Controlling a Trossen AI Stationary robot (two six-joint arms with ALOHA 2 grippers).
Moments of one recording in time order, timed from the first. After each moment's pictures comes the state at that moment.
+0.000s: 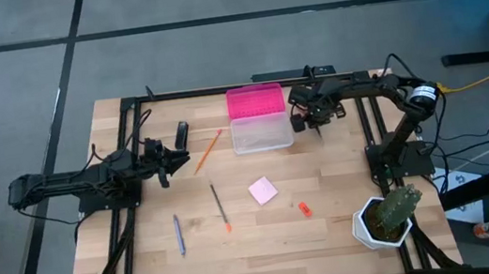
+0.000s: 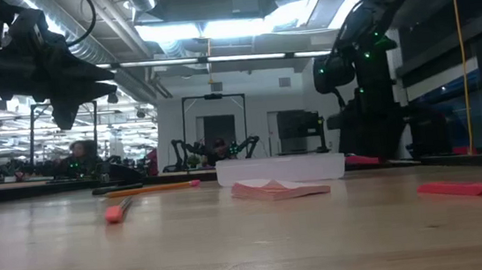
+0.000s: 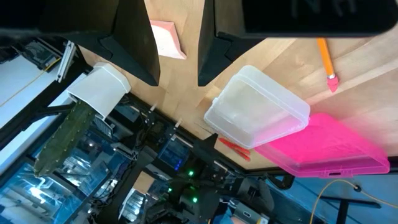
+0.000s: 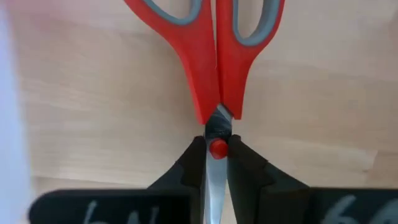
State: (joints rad) left arm 0.12 0.23 0.01 0.16 -0.12 -0.57; right arm -0.58 1.67 0.97 -0.84 0.10 0.83
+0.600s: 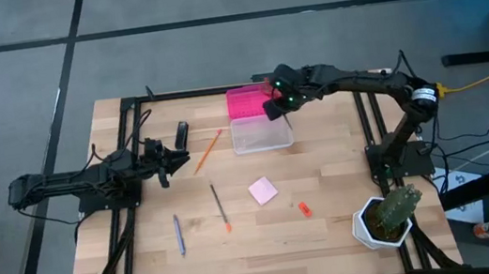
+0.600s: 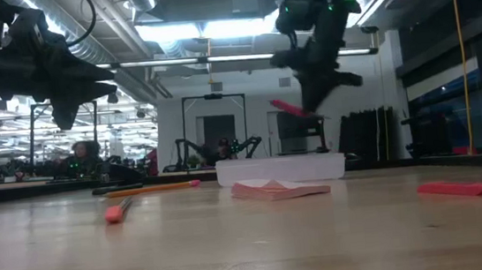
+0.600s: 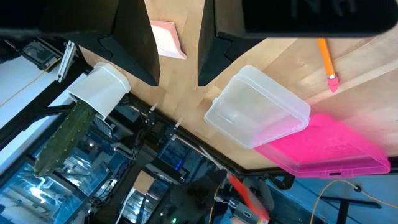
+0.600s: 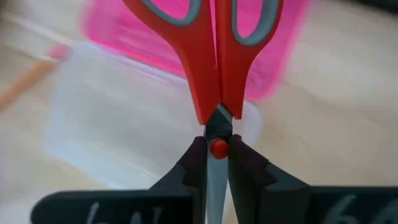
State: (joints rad) left arm 0.12 0.23 0.01 0.16 -0.12 -0.57; right arm -0.47 1.67 1.33 -0.79 0.06 0.68
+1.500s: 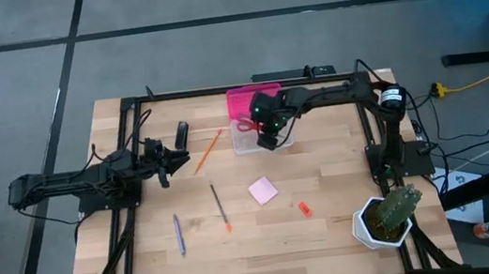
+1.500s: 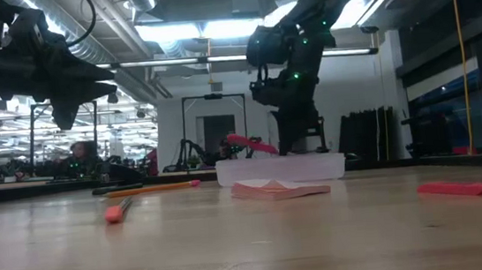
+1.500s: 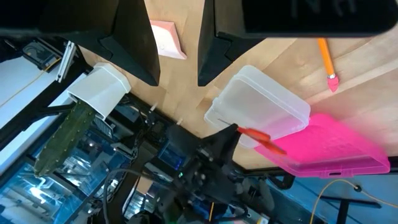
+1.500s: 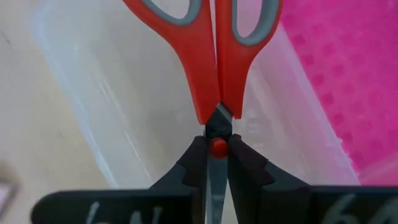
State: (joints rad) left arm 0.12 0.23 0.01 0.16 -0.12 -0.57; right arm -0.35 1.92 1.35 -0.64 0.02 0.06
